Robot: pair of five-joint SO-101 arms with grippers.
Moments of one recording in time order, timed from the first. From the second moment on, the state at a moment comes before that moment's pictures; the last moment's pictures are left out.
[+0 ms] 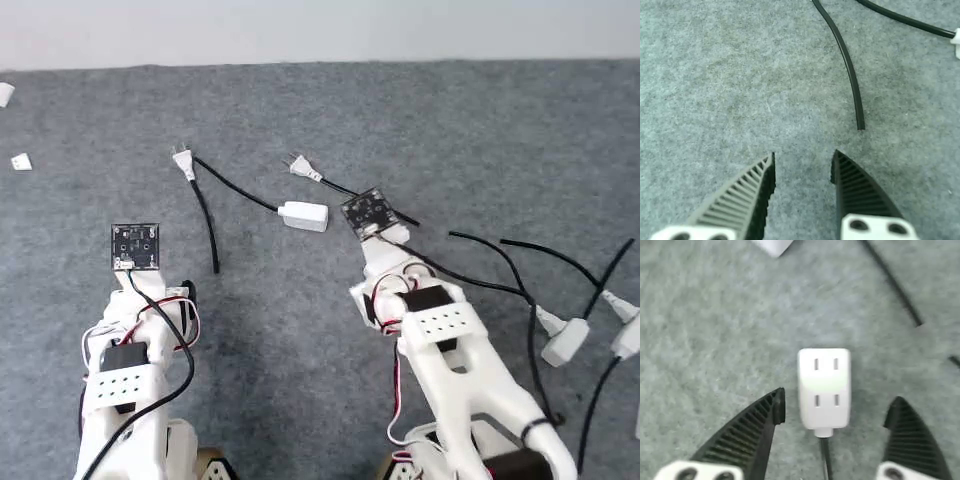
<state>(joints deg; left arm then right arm) -14.7 -48.2 82.3 29.4 -2.3 -18.2 -25.5 59.7 35.3 13.7</state>
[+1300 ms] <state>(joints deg) -14.7 -48.2 82.3 29.4 -2.3 -24.3 8.4 12.5 71.7 -20.9</state>
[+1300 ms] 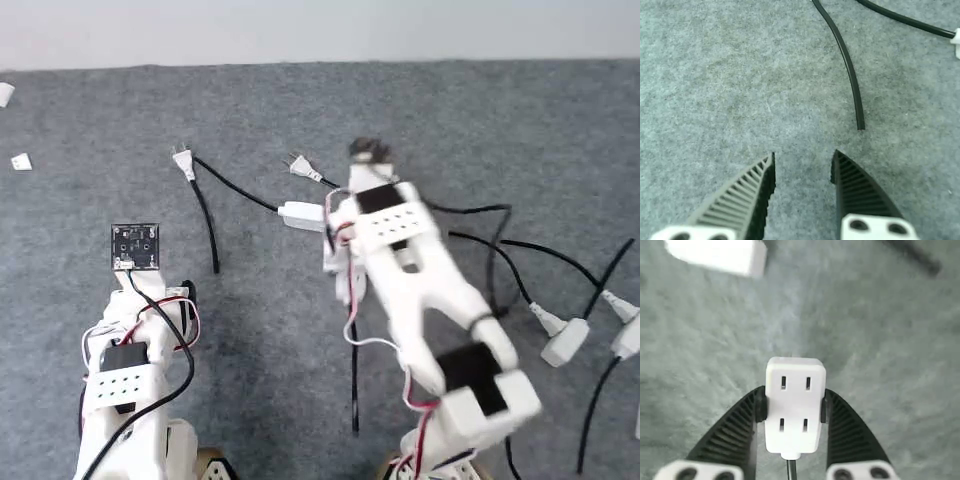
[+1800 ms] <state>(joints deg) -14.7 -48.2 82.3 29.4 -2.5 -32.4 14.9 12.5 67.3 -13.5</state>
